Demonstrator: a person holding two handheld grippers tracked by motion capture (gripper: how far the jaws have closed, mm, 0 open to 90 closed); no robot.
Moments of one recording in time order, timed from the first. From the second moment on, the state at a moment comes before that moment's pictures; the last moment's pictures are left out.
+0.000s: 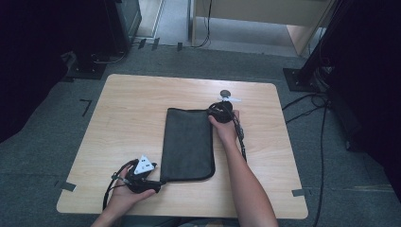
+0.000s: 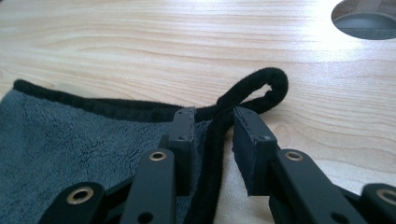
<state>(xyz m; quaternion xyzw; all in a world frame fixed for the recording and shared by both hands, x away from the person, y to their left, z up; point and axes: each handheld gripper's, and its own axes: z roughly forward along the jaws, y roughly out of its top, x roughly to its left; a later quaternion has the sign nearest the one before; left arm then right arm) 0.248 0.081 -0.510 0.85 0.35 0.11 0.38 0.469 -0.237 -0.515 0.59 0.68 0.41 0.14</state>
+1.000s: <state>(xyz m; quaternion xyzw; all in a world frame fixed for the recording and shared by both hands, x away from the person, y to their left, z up) 0.436 0.062 -0.498 0.76 0.51 0.18 0.36 0.468 -0.226 -0.522 0.58 0.69 0.40 0.17</state>
